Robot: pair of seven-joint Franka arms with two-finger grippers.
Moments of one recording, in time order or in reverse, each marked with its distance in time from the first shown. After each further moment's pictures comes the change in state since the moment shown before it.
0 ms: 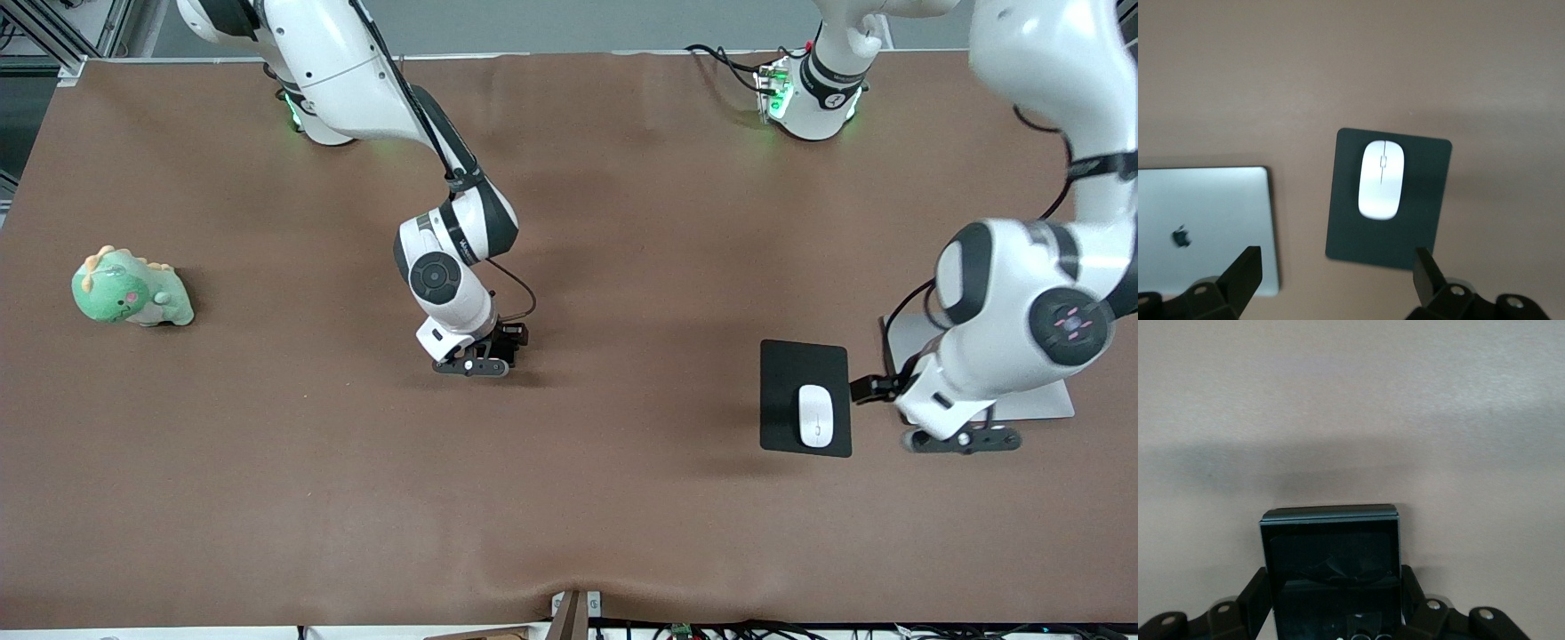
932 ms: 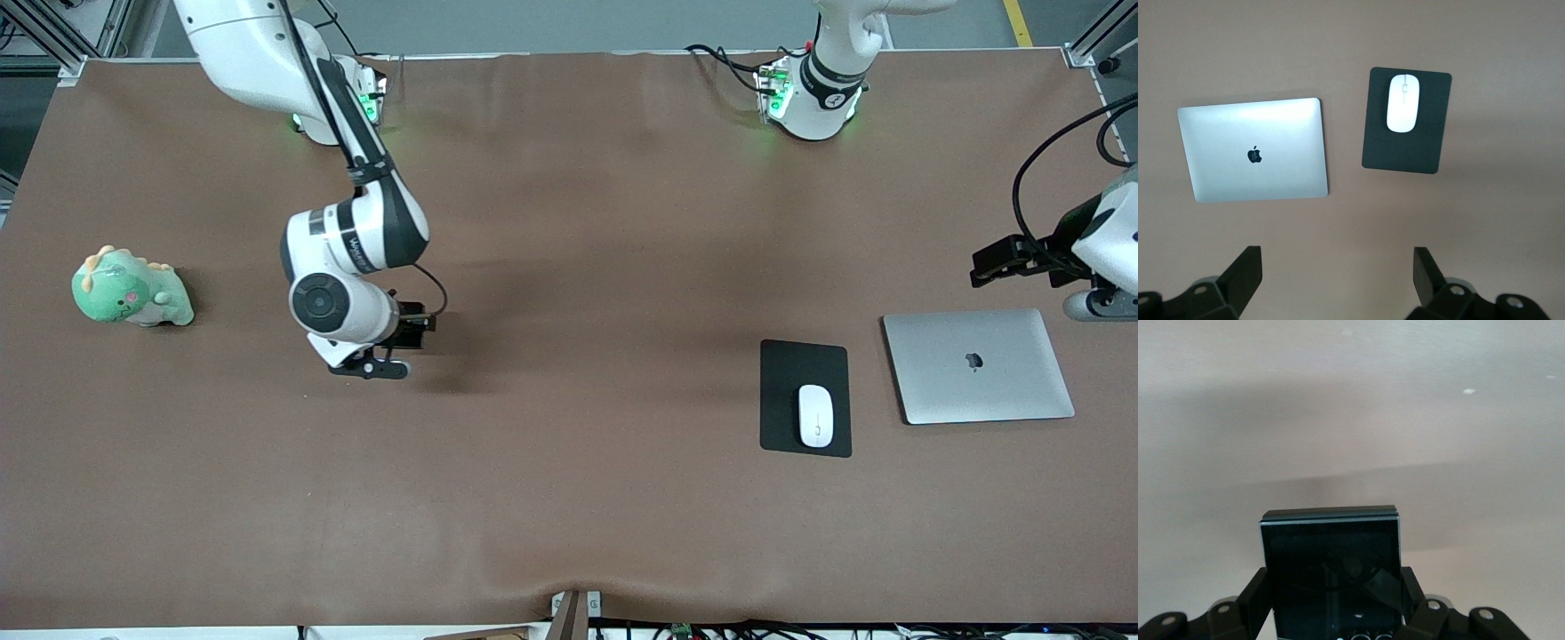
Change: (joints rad) left arm 0.094 -0.317 -0.014 -0.022 -0.002 -0.328 0.122; right arm -0.138 -0.221 -0.117 -0.115 -0.102 -0.361 -0.169
